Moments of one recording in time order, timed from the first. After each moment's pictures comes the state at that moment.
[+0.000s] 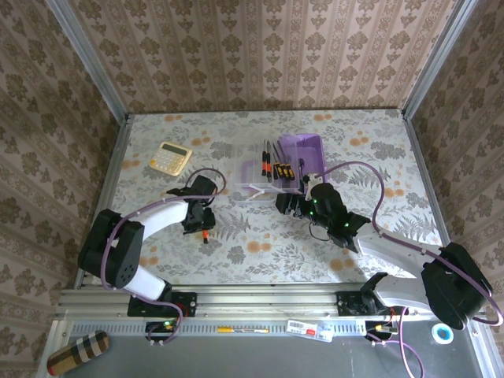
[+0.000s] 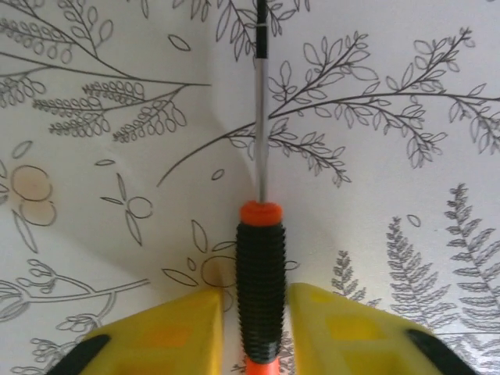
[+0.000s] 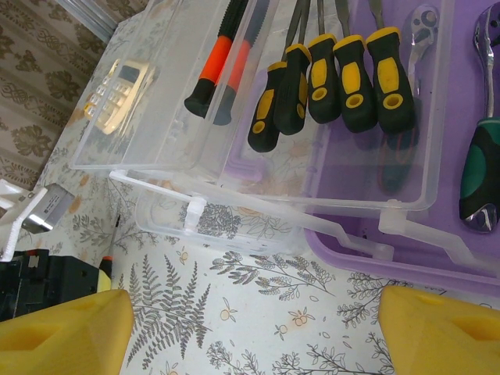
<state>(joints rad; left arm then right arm) -0.51 1.51 0.77 -0.63 -0.06 -0.65 0.62 1.19 0.54 0.16 0.02 0.63</state>
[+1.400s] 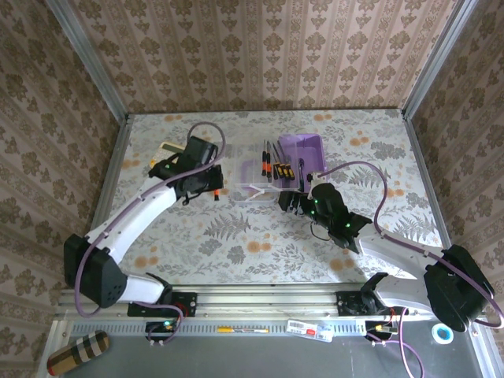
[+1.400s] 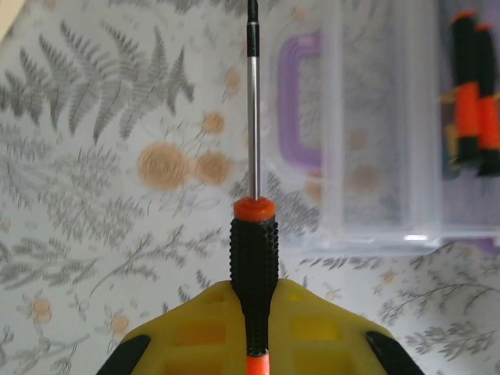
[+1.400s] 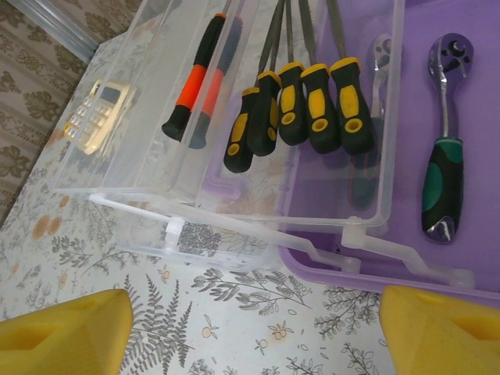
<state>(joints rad) -0.58 1.39 1.24 -0.81 -0.05 -0.55 0.62 1.18 0.54 0.14 0.10 0.63</state>
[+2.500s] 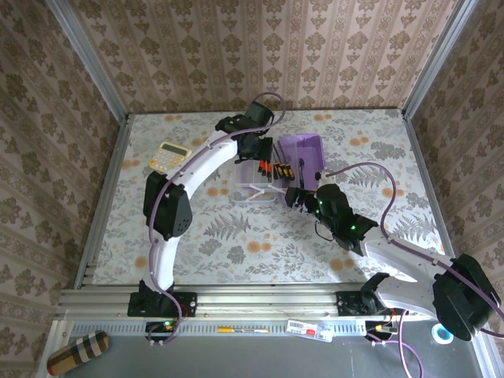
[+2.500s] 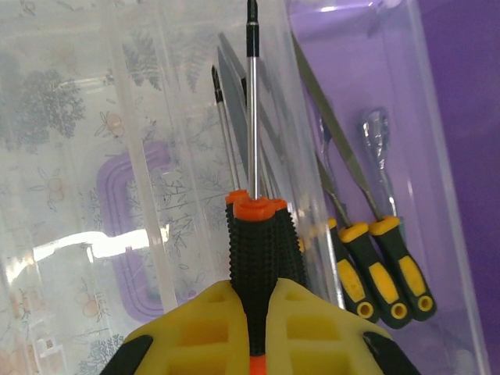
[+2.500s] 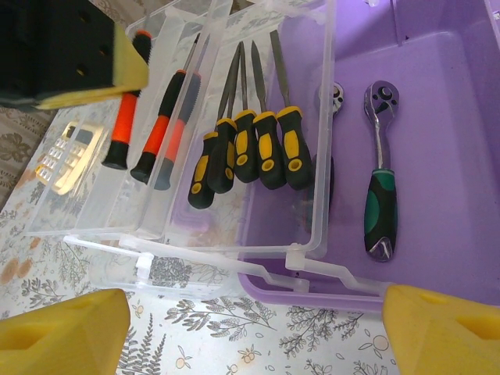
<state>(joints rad) -0.69 2.10 2.00 -0.94 -0.01 -0.45 0.61 1.10 0.53 0.11 0.21 0.64</state>
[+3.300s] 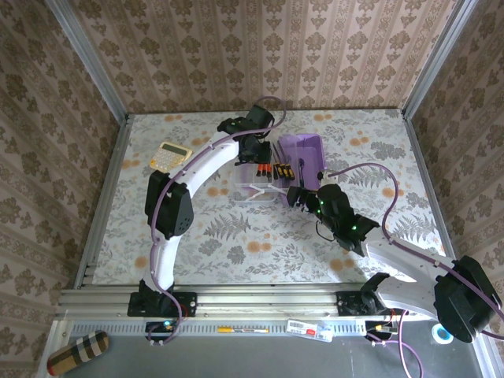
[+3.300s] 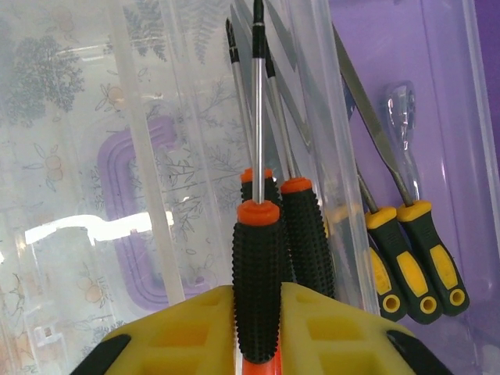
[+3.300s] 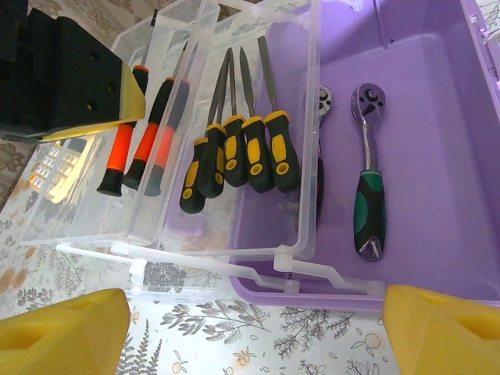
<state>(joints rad) -0.69 2.11 1.99 -0.96 -0.01 -0.45 0.61 1.09 0.53 0.09 0.23 0.66</state>
